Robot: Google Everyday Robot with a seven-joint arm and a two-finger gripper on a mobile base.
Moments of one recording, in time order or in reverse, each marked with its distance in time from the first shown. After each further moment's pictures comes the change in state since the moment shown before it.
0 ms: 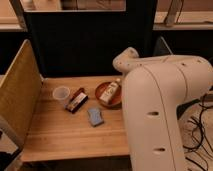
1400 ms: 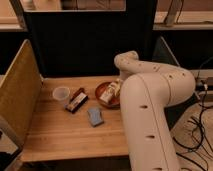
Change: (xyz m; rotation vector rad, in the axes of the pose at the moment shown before) arm 0.024 0.050 0.037 -0.201 0.252 -0.128
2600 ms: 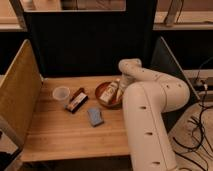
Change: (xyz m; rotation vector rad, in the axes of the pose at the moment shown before) arm 0.004 0.027 0.051 -0.160 0.112 -0.093
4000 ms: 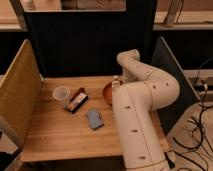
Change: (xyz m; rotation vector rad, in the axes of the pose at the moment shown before) arm -0.046 -0.049 -0.039 0.205 -0.068 0.142
